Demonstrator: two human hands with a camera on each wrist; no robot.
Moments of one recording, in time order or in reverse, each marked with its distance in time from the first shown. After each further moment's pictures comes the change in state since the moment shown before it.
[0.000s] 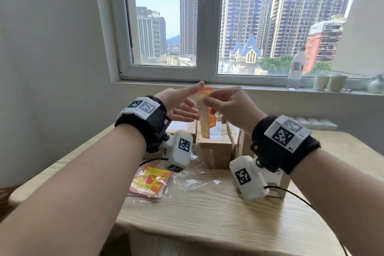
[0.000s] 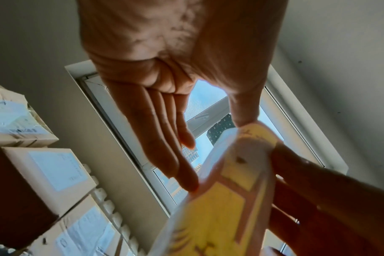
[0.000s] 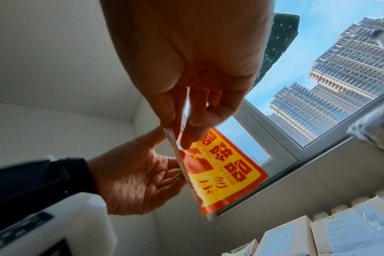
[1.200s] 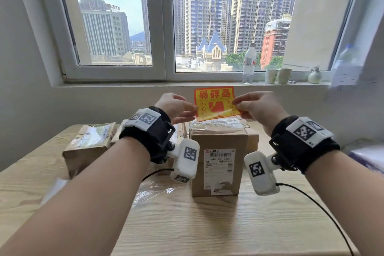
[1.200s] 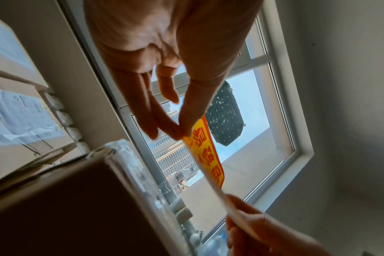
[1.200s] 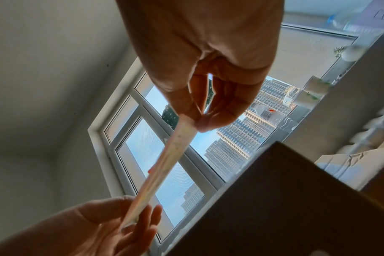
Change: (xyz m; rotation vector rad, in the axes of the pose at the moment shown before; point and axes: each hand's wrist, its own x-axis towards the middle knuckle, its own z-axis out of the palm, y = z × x) left_hand 0.039 0.021 0.122 -0.224 -0.086 0.085; right_hand -0.042 0.079 -0.139 0.078 0.407 0.453
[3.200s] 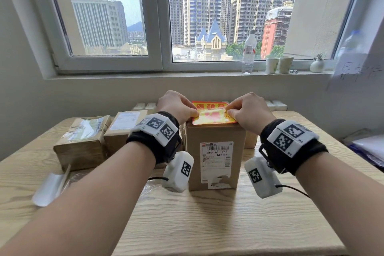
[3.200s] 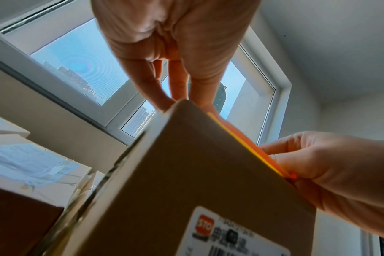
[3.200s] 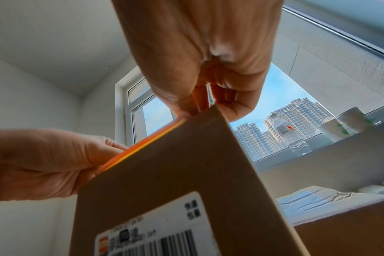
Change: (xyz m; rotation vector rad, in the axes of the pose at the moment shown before) left_hand 0.020 -0.033 0.019 0.631 0.207 0.166; right_hand 0.007 0.027 0.017 -0.650 -0.009 -0.199
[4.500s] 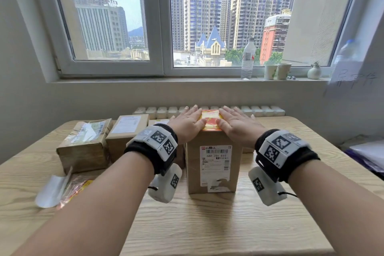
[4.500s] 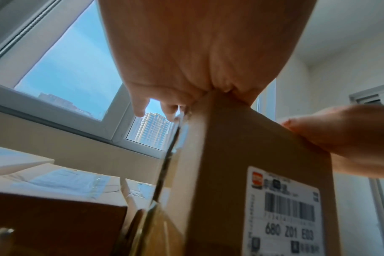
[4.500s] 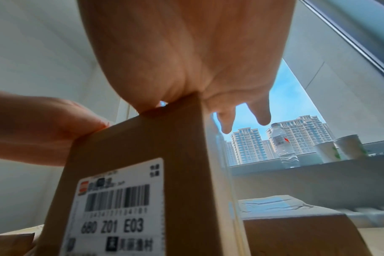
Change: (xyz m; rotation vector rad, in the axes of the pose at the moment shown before) left_hand -0.002 -0.016 0.017 0.484 -0.413 0.261; right_hand -0.006 0.002 0.017 -0.314 -0.381 -0.028
